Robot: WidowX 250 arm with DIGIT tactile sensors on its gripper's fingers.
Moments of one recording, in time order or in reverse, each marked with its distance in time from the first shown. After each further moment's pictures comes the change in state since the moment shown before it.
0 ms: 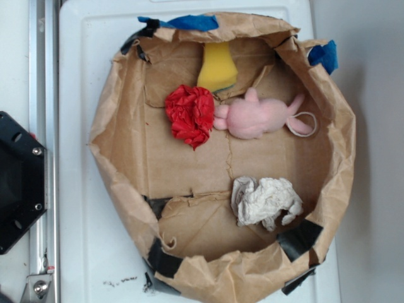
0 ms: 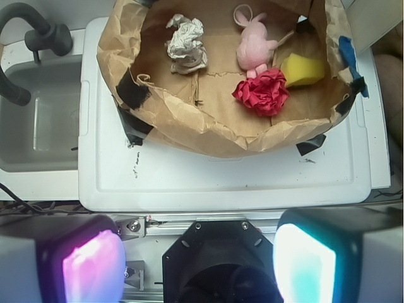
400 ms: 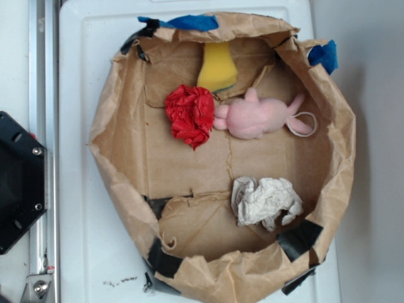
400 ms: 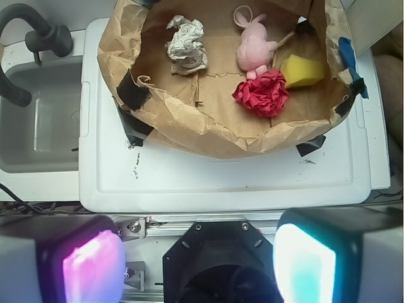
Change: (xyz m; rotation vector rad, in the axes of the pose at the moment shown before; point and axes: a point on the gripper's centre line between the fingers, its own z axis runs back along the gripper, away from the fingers) arm 0.001 0.000 0.002 -0.001 -0.006 0.003
